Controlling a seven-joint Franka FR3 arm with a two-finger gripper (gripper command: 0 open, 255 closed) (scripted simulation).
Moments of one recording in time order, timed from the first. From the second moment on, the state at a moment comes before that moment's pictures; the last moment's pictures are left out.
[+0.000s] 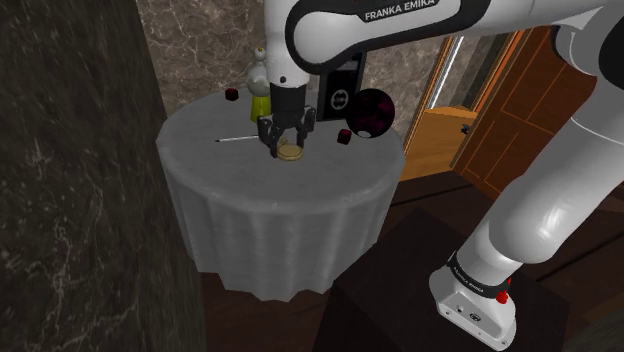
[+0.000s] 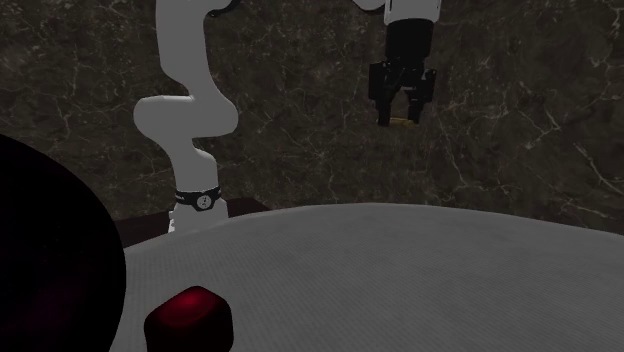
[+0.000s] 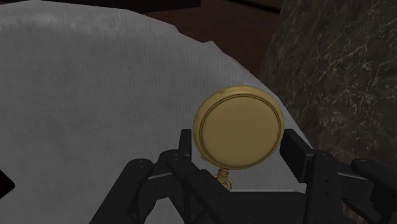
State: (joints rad) arm 0.06 -0.04 0.45 -1.95 0.02 1.88 0.60
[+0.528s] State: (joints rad) arm 0.05 -0.05 0.45 -1.85 0.02 1.77 0.60
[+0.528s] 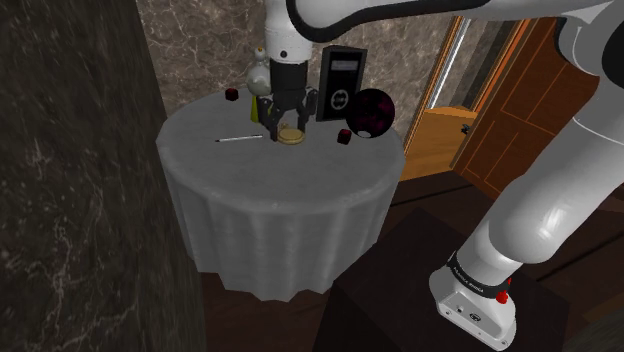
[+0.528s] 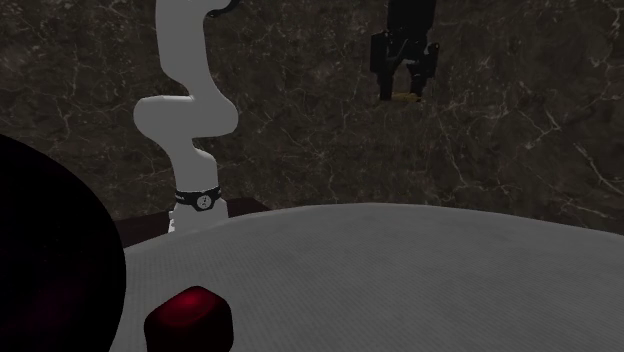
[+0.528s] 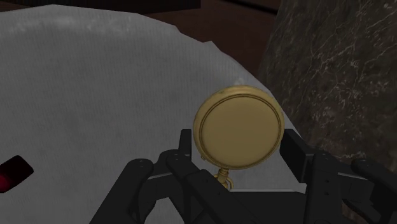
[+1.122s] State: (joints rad) arm 0.05 -0.05 0.45 -1.74 0.02 1.65 0.60
